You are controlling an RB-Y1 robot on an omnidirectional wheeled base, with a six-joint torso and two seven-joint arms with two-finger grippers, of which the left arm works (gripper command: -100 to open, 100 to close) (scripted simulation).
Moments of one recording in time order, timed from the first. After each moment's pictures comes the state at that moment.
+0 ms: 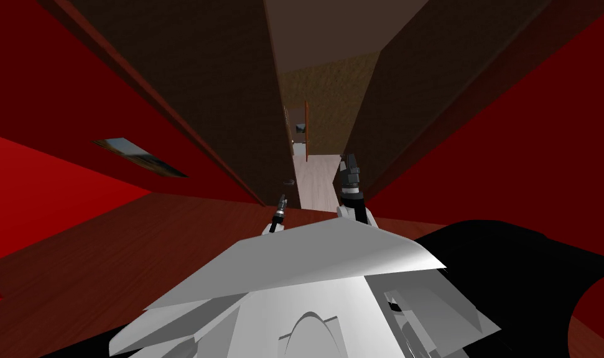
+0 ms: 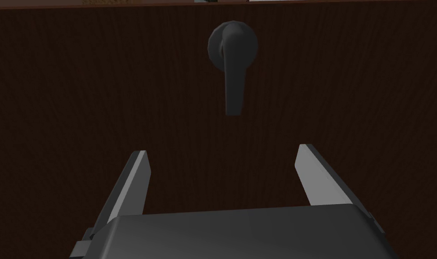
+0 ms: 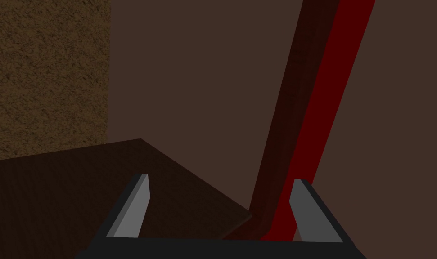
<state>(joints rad) -0.07 0.07 -0.21 -0.81 -0.07 -0.76 0.13</state>
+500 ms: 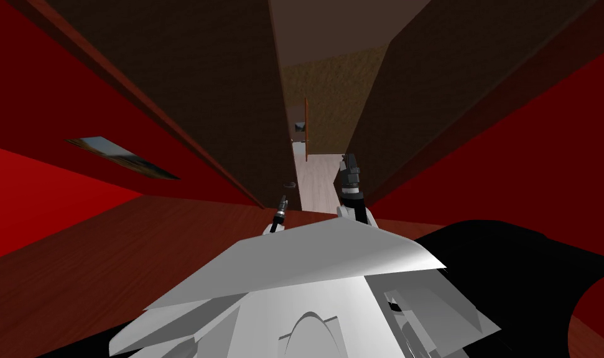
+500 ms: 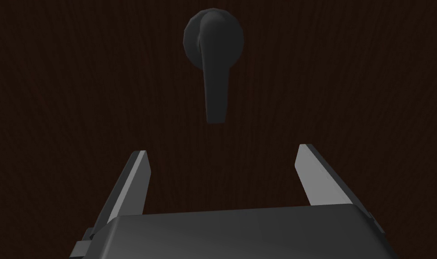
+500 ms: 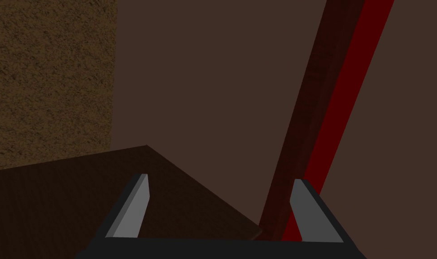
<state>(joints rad) -0.09 0.06 -0.22 -0.74 -0.07 -0.77 0.13</state>
